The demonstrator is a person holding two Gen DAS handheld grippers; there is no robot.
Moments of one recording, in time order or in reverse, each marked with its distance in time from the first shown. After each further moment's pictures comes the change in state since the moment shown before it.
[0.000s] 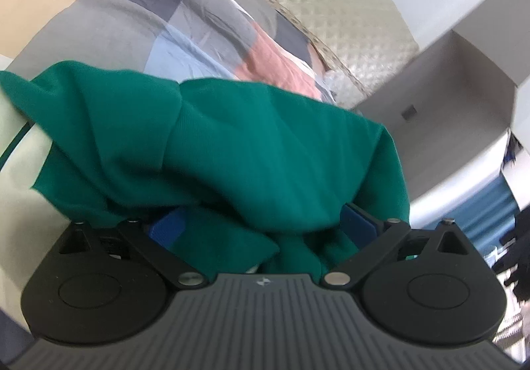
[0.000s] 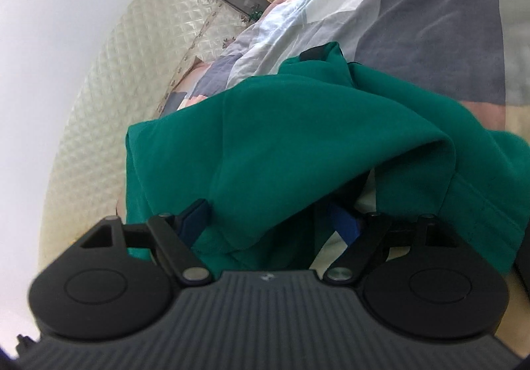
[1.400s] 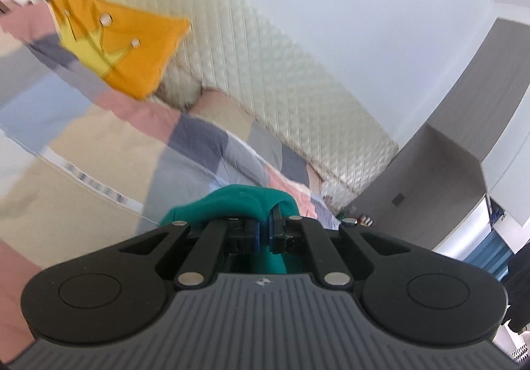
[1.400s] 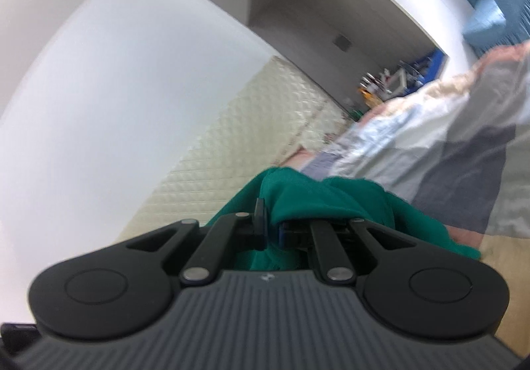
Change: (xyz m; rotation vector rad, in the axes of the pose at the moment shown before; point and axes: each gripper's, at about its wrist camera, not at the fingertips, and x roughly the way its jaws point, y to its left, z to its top) left arm -0.361 -0.011 0.027 0.054 -0.374 0.050; right arm -0.181 0.030 0.013 -0.257 -0.304 0.355
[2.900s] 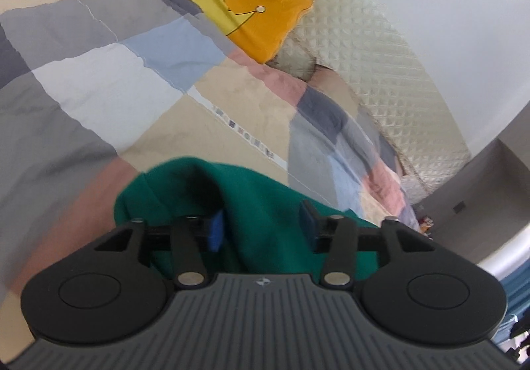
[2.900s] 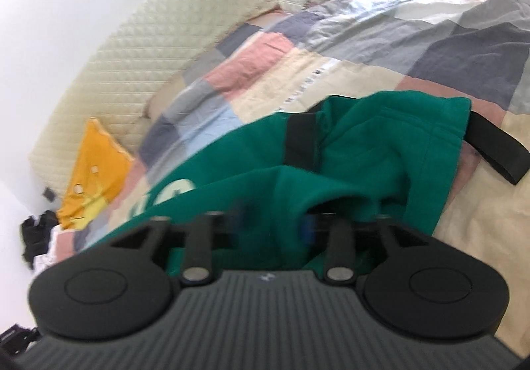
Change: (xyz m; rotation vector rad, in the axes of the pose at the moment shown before) left arm -0.039 0.199 -0.065 -0.163 0.085 0.221; right arm 0.067 0.029 -0.107 -0.135 0.506 -0.183
